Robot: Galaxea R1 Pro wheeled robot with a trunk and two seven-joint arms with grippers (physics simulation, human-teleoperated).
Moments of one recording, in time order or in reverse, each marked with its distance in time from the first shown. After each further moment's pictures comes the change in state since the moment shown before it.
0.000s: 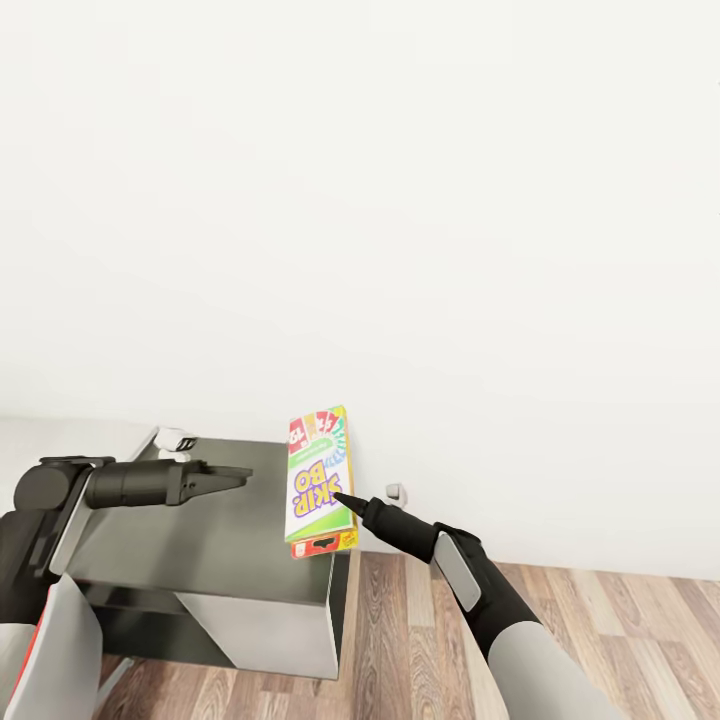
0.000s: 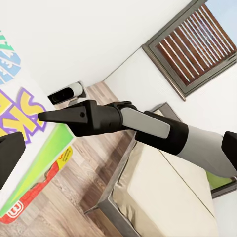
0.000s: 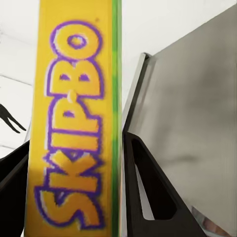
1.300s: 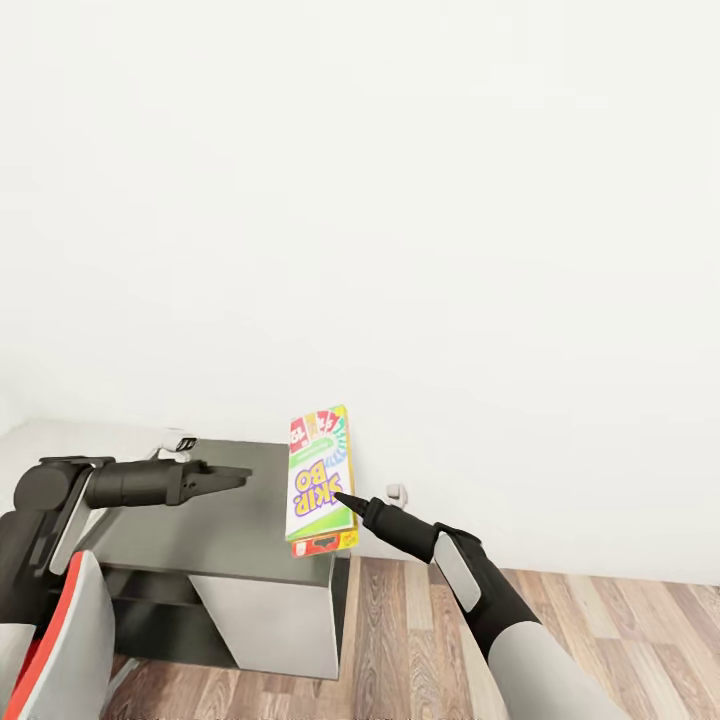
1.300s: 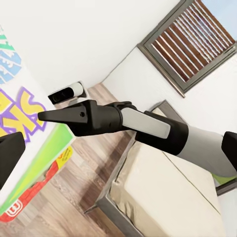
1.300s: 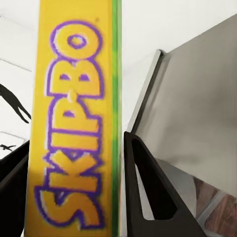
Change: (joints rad) left arm 0.000 0.000 0.001 0.000 -0.001 0.000 0.000; right arm 0.000 0.000 0.001 0.003 0.000 -0.013 0.000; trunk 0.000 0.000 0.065
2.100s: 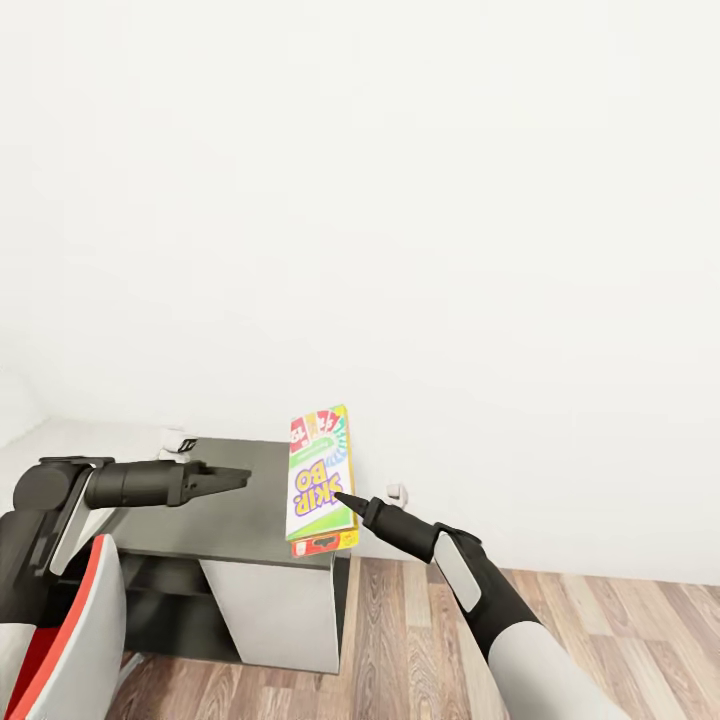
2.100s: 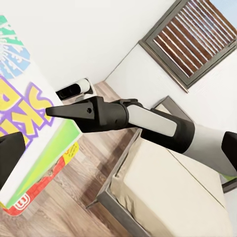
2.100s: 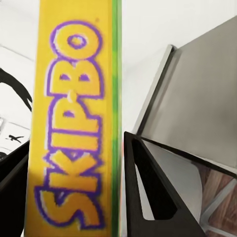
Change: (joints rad) left arm 0.000 0.000 0.004 0.000 -0.028 0.002 0.000; right arm 0.000 0.000 -0.001 0.000 -0.002 0.000 0.000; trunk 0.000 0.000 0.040
